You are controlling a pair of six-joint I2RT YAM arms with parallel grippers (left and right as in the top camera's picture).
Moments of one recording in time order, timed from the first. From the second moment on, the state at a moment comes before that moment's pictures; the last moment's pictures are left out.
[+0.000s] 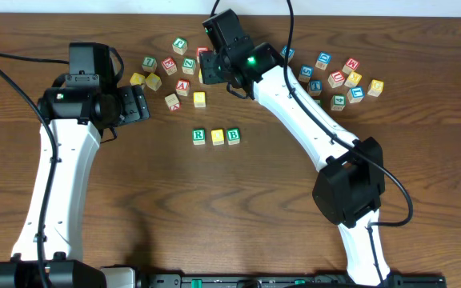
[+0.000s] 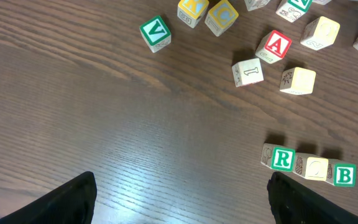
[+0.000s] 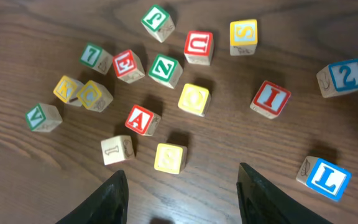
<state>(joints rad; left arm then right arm) 0.01 1.50 1.39 -1.00 -0.04 -0.26 0.60 2.23 2.11 -0.76 0.02 0.42</state>
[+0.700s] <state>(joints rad) 0.01 1.50 1.39 -1.00 -0.04 -0.26 0.35 2.14 2.12 -1.16 0.01 0.40</state>
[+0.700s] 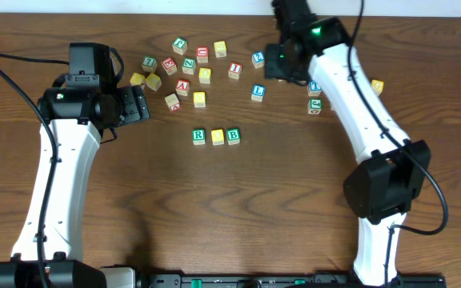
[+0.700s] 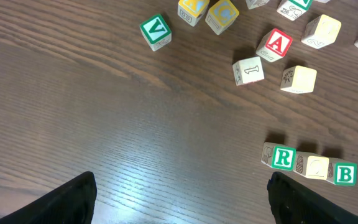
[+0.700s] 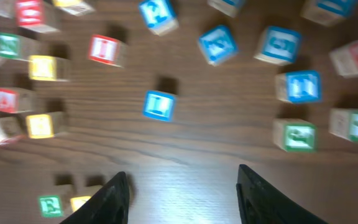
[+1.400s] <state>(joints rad) 0.01 1.50 1.39 -0.99 -0.04 -0.26 0.31 2.14 2.13 -1.11 -0.08 0.36</state>
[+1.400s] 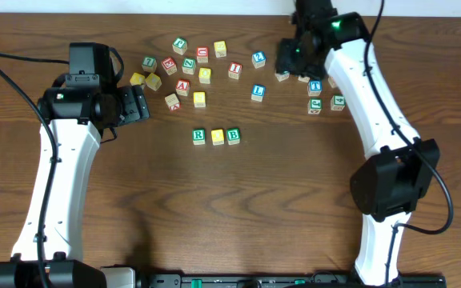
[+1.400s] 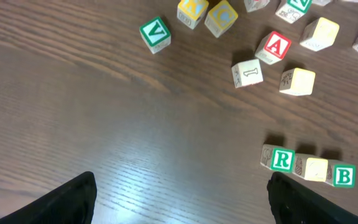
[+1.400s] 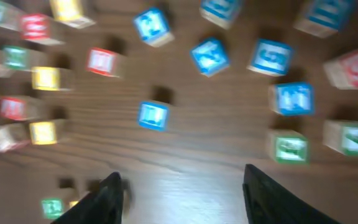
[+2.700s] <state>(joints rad) 0.01 1.50 1.39 -1.00 -0.06 -0.26 0.61 2.58 2.32 -0.52 0.10 0.39</state>
